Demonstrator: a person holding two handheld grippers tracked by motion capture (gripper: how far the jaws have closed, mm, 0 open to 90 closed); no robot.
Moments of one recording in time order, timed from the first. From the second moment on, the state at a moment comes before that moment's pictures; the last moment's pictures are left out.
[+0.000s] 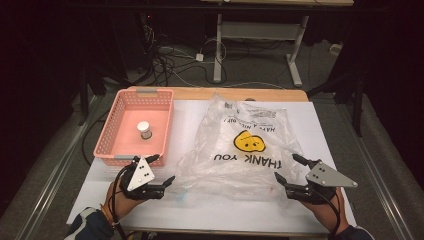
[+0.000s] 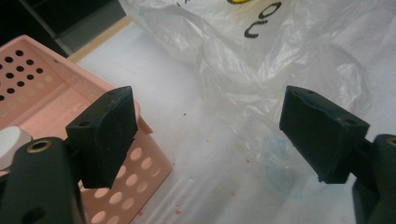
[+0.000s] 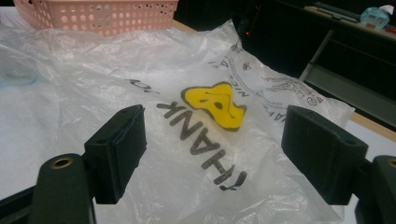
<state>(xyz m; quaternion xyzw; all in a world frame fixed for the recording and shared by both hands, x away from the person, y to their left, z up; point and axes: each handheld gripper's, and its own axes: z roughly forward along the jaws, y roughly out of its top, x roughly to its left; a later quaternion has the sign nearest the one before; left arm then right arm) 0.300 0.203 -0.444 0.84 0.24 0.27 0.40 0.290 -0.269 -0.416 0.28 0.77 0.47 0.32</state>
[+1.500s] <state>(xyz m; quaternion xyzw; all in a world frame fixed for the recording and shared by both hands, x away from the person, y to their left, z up) 0.343 0.150 -0.465 0.89 0.22 0.18 0.36 0.485 -0.310 -0.440 0.48 0.76 0.35 0.27</state>
